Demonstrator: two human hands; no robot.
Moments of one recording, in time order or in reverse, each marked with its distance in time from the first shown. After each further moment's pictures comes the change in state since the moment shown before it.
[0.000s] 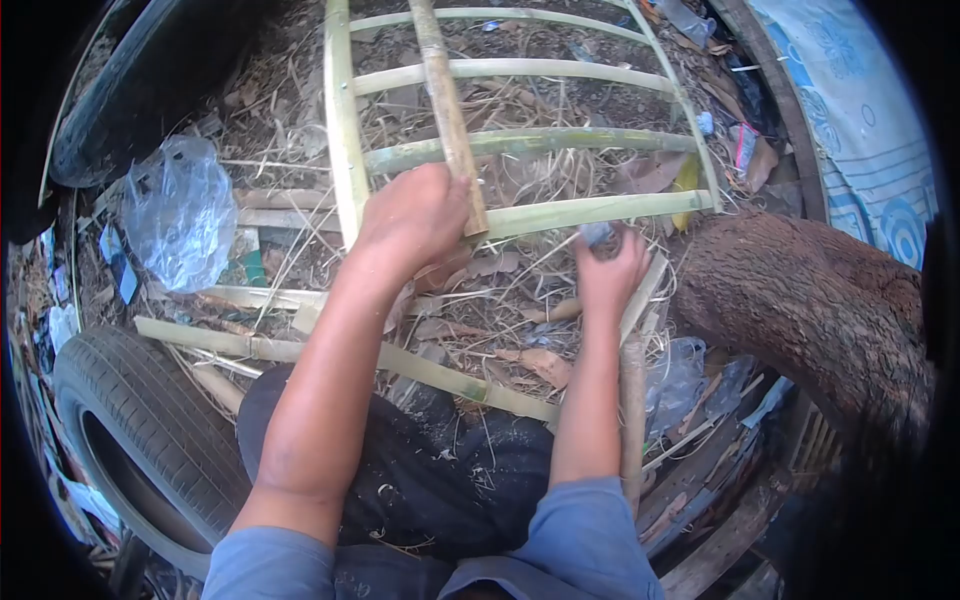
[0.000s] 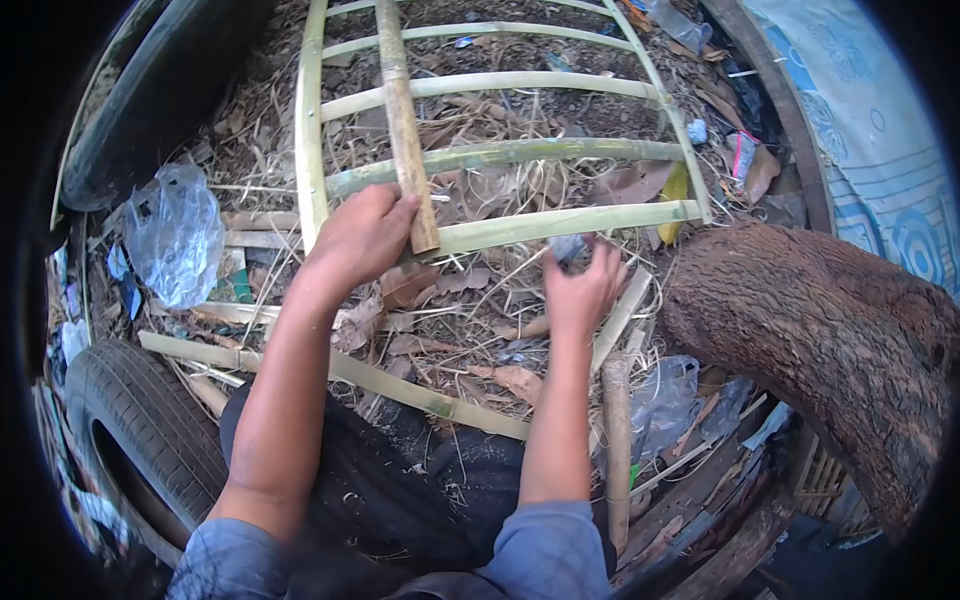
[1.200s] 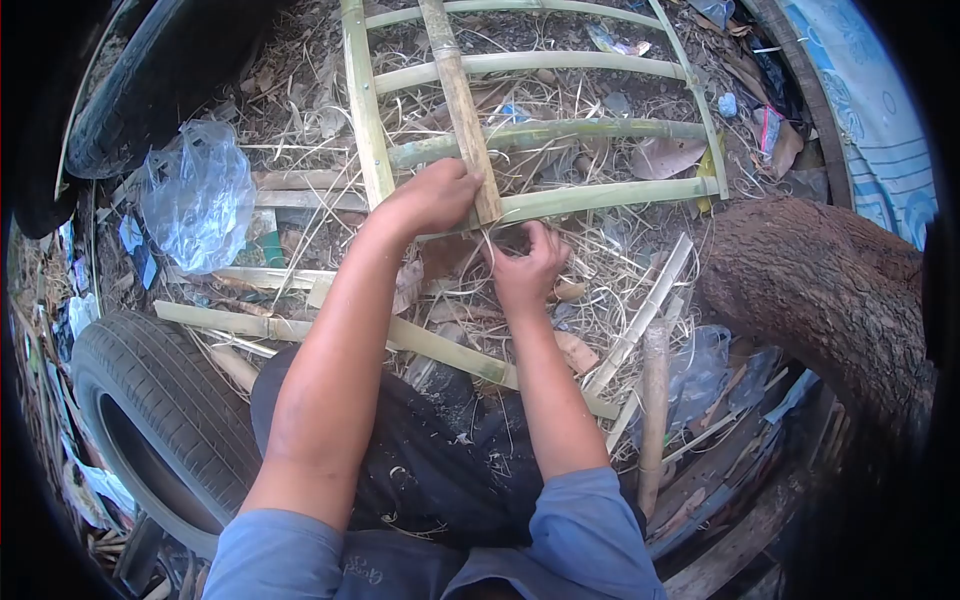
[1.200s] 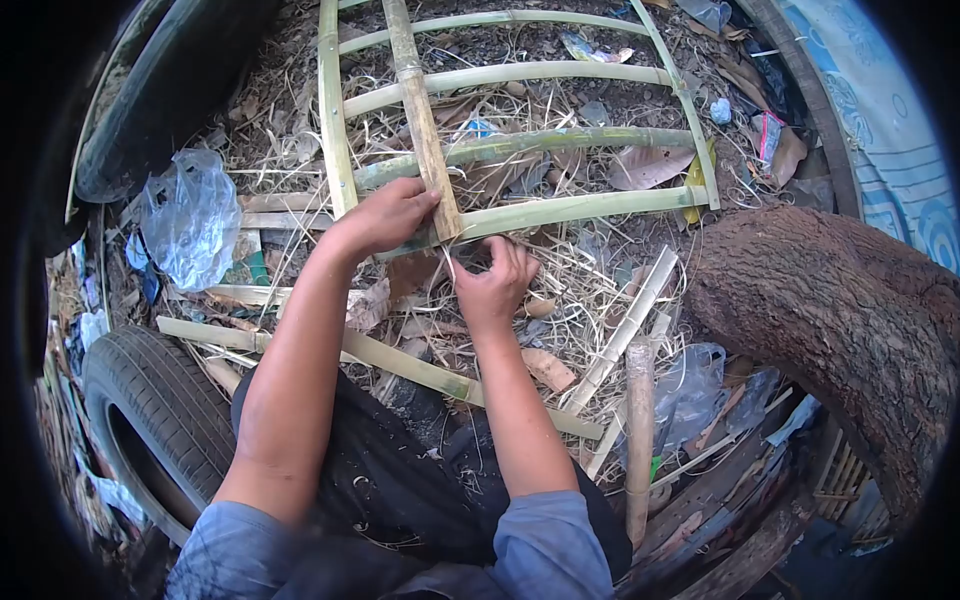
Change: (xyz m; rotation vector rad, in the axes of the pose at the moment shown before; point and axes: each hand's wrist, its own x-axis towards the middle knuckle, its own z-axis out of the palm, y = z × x) left_hand 0.044 -0.054 0.042 -0.210 -0.206 0.114; right_hand -0.084 -0.059 0.069 0.271 -0.068 -0.168
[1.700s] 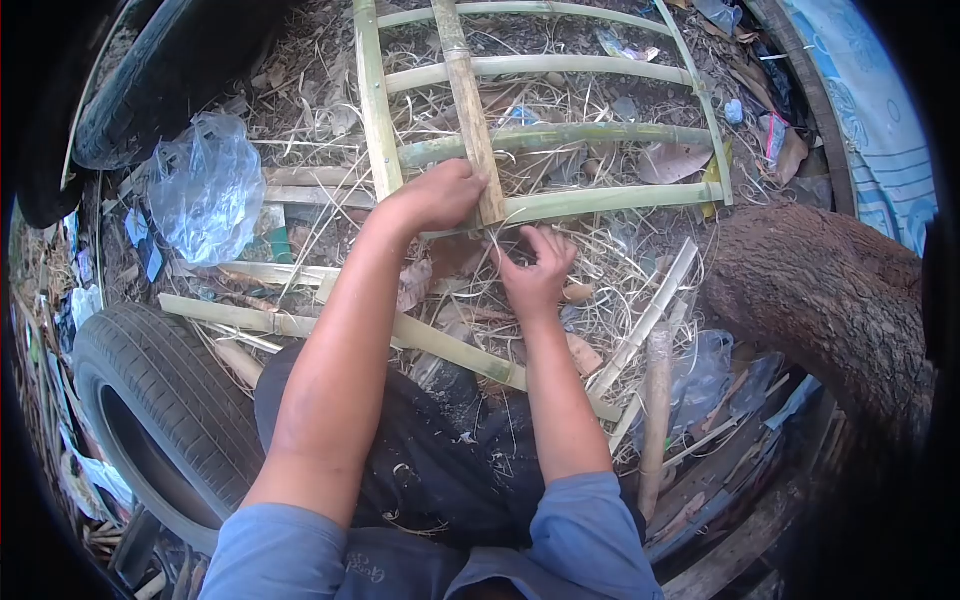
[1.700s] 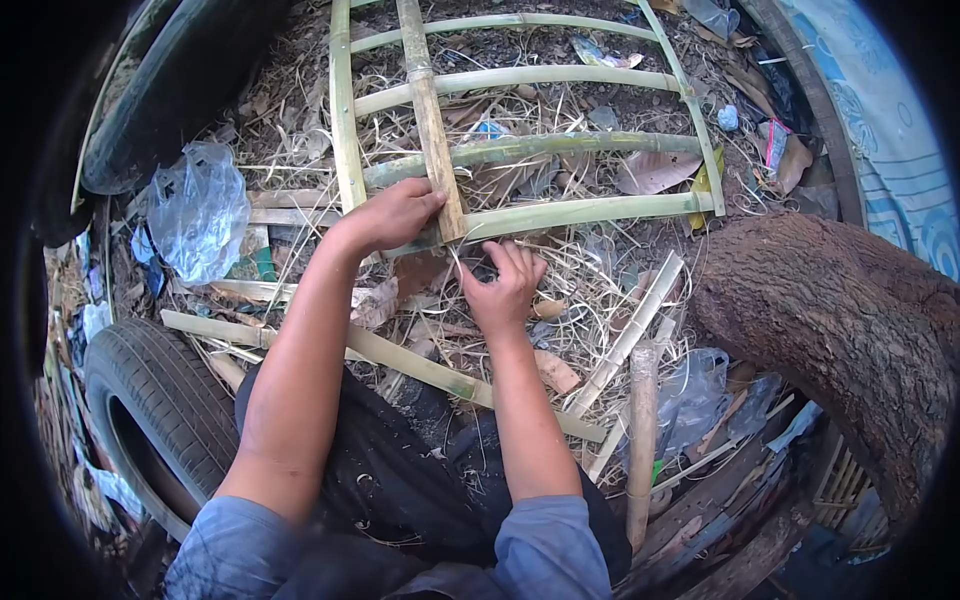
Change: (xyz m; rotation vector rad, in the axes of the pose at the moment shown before) left_hand -0.002 0.002 -0.006 0.047 -0.027 -0.012; right_hand -0.001 0.009 -0.007 0.058 -0.042 -0.166
